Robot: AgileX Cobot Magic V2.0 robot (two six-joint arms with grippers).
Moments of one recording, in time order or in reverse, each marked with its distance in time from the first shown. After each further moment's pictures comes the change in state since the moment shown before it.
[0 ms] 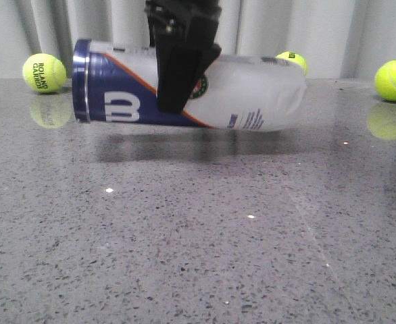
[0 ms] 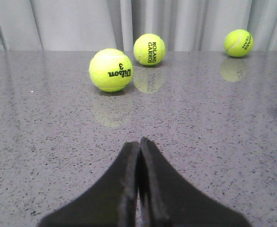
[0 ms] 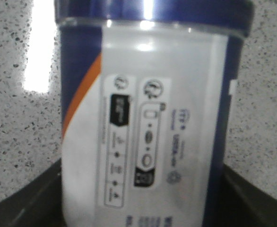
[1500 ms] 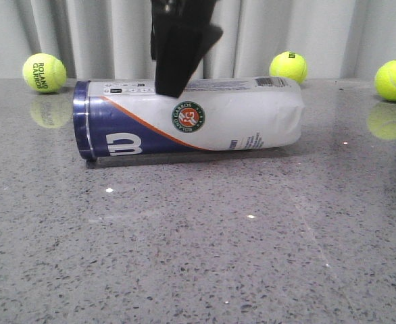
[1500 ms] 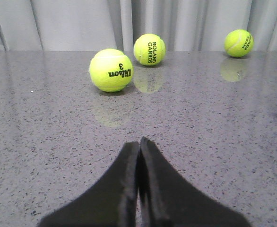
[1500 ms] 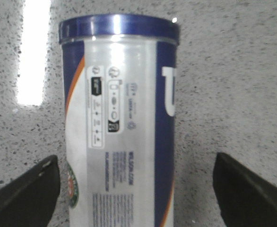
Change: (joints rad) left arm 0.000 0.000 0.000 0.000 0.000 0.000; right arm 0.000 -0.069 0.000 0.000 -0.004 0.076
